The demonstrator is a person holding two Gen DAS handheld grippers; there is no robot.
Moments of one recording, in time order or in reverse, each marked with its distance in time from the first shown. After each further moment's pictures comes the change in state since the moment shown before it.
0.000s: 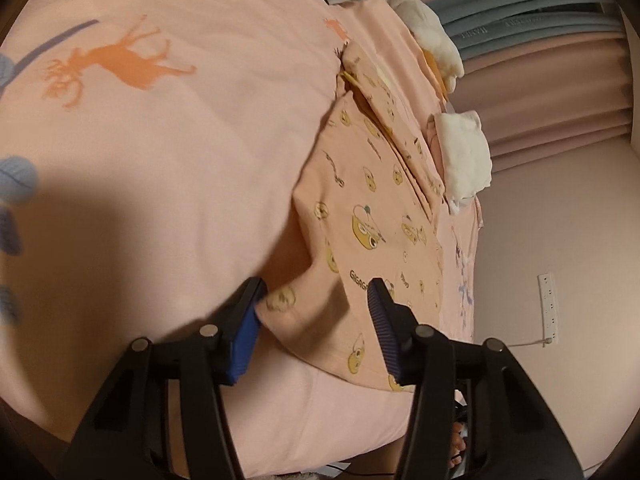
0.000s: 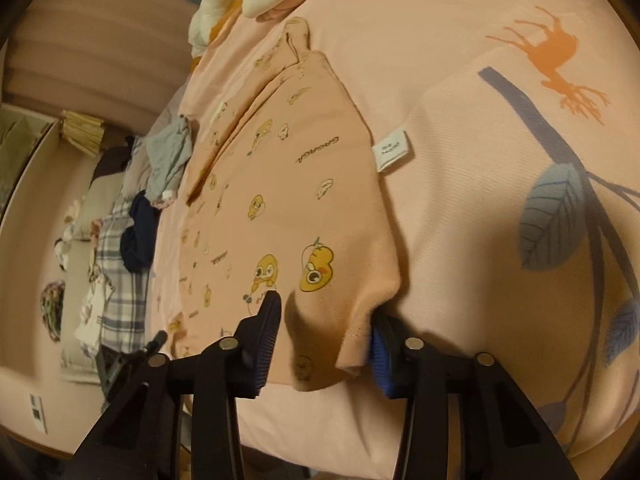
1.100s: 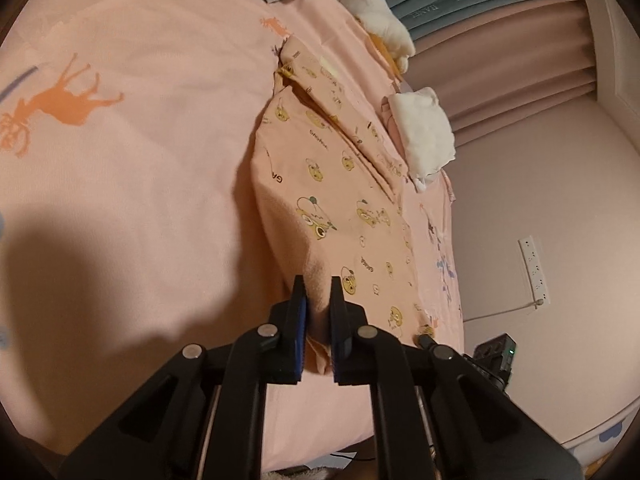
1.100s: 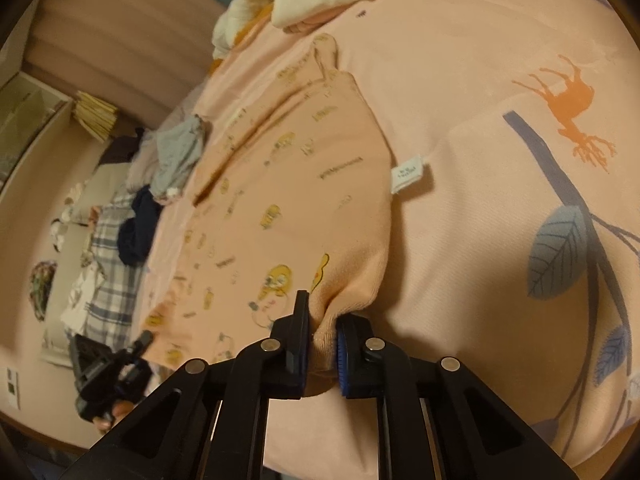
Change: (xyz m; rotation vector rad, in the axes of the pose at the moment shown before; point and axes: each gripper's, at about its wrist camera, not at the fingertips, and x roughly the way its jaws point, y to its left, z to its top) left arm 0.012 -0.029 -0.007 0.143 0.017 -0.091; right arm -0.004 0.017 -0.003 -0.109 -0.076 -0.008
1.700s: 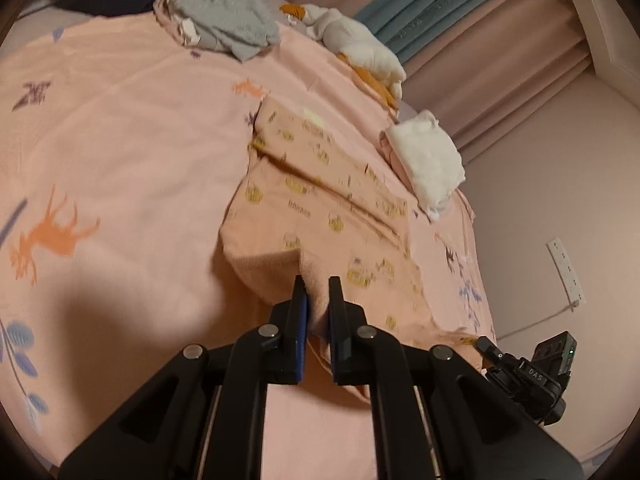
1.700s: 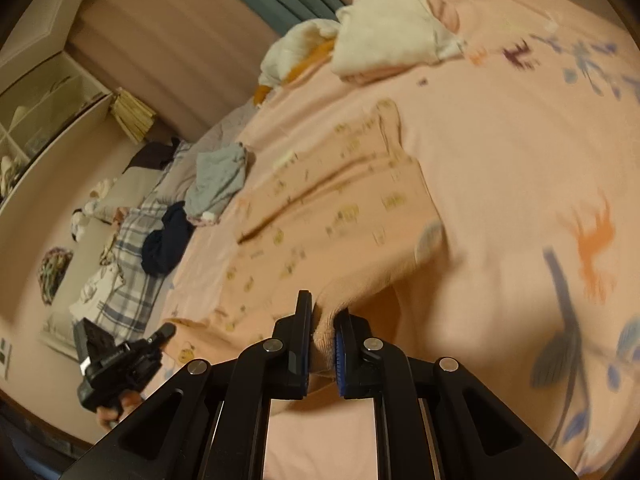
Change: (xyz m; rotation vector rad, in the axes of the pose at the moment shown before) left arm -0.006 -0.054 0.041 0.133 -0.157 0.107; right arm -0.027 0.057 0.047 -0.150 -0.117 0.033
